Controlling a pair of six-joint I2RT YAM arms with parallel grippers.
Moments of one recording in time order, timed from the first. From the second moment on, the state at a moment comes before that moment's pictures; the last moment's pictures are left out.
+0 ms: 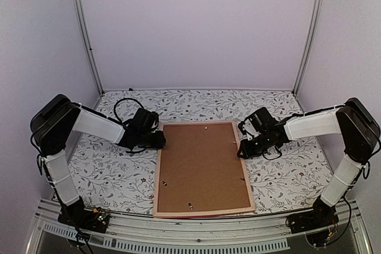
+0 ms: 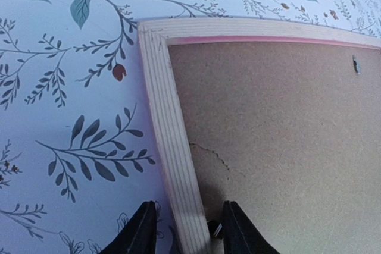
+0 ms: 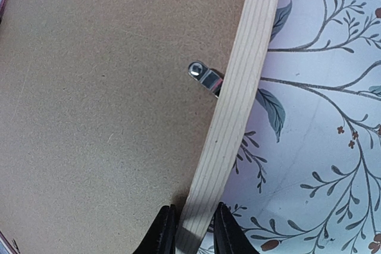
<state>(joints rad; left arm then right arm) -0.63 1.86 0.90 0.10 -0.13 -0.50 0.61 1.70 0.88 -0.25 -0.15 0.32</state>
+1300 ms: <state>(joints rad) -0.68 1.52 0.62 0.07 0.10 -0.55 0.61 1.77 0.95 -0.24 -0.14 0.45</state>
